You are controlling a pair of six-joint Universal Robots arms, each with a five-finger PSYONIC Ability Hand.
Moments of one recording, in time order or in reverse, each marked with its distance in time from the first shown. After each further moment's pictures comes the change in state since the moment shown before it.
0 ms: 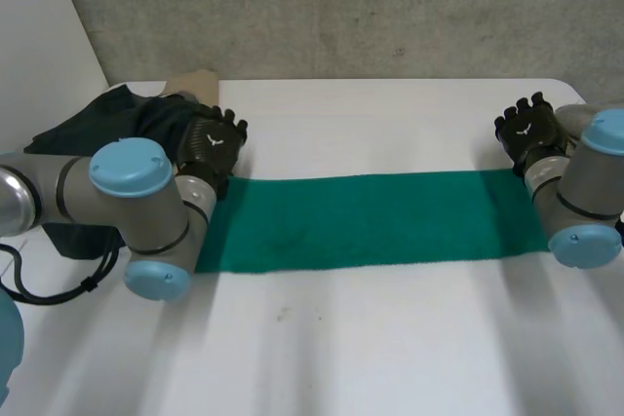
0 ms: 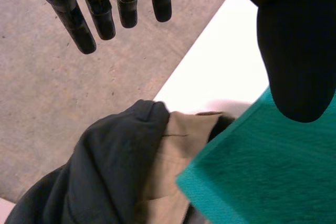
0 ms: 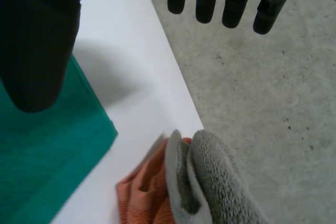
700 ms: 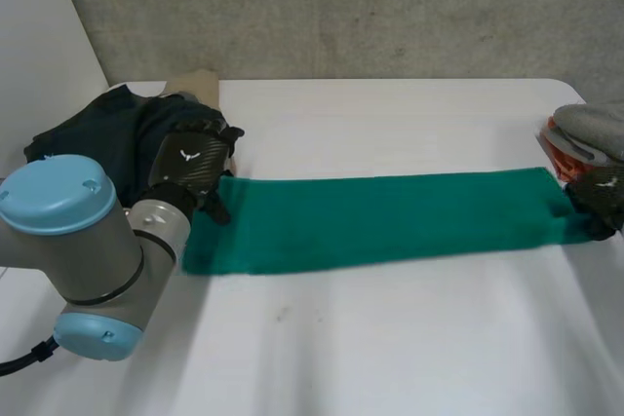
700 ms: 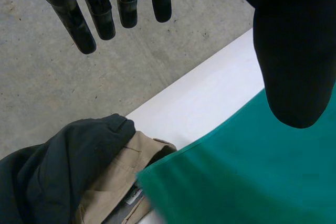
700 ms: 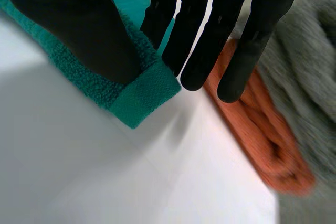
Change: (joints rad) left arm 0.008 0.349 -0.380 -0.004 0.054 -0.346; right arm -0.339 -0.214 0.355 0.161 -0.277 0.133; left_hand 0.000 0.000 0.000 0.000 0.000; right_hand 0.893 0.963 0.972 0.978 0.934
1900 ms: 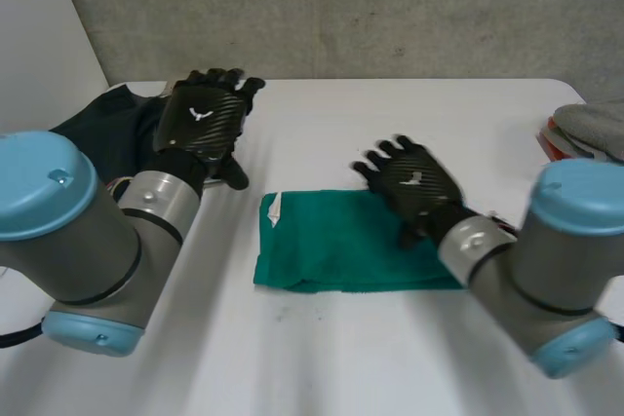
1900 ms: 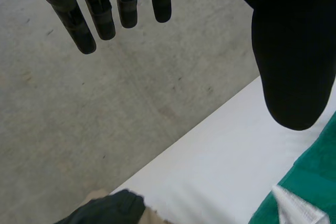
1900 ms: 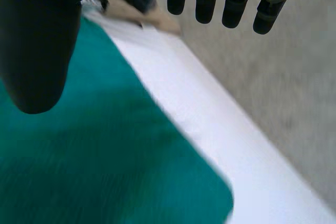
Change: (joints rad) left arm -0.087 0.115 0.041 0.007 0.000 -0.010; right arm 0.620 -0.189 0.151 -0.172 0.051 0.266; left_hand 0.000 0.000 0.000 0.000 0.000; right_hand -0.886 -0.961 -0.972 -0.978 -0.934
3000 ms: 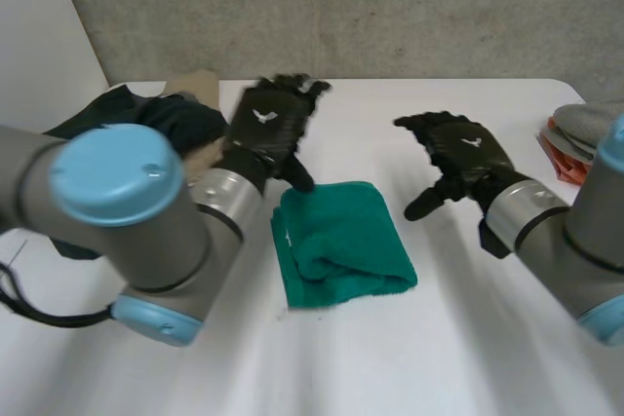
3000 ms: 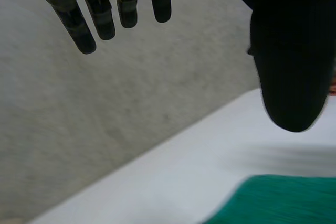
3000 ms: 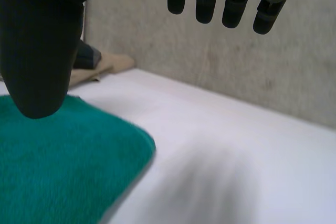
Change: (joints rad) left arm -0.143 -0.193 0.237 -0.086 -0.007 -0.181; right arm -0.117 -0.069 -0.068 0.115 -0.016 0.546; left_hand 0.000 0.000 0.000 0.000 0.000; right_hand -0.006 -0.002 0.000 0.000 -0.001
